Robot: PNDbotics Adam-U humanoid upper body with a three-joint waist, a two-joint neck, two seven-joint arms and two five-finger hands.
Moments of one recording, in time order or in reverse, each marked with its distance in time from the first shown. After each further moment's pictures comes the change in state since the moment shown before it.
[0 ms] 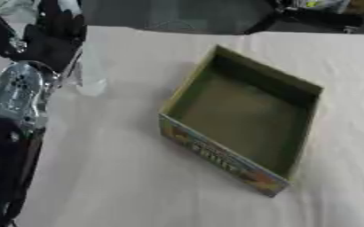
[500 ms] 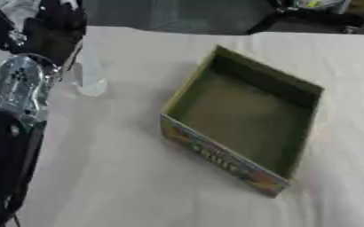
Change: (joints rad) left arm -0.022 0.004 0.008 0.013 0.008 -0.006 0.014; right arm 0.002 0.000 0.000 0.000 0.000 0.001 0.001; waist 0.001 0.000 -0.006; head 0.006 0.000
